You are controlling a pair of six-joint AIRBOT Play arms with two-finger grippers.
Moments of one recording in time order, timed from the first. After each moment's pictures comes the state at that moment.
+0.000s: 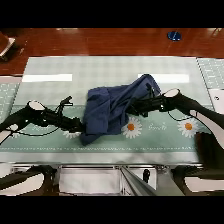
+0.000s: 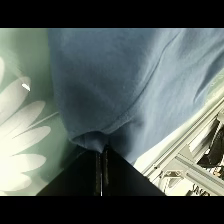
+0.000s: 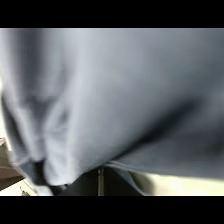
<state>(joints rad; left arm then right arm) -0.04 -1.33 0.58 0.67 -1.17 -1.01 0.22 -1.54 0.88 -0.45 0.96 1.31</state>
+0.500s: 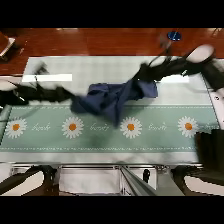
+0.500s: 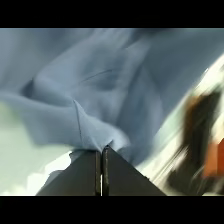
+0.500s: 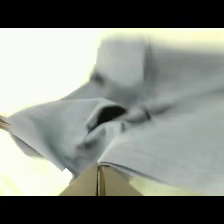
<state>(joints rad) 0.17 -1.19 0.96 0.40 -1.23 -1.01 0.13 -1.38 1.47 -0.77 1.19 1.44</state>
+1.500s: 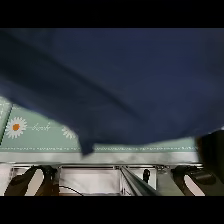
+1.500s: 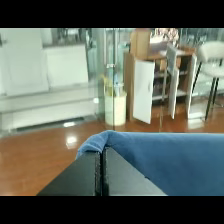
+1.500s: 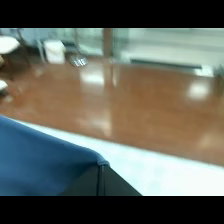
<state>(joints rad) 0.37 -0.72 2.02 0.84 -1.24 -1.36 0.11 -0.68 1.95 -1.37 1.50 1.58</state>
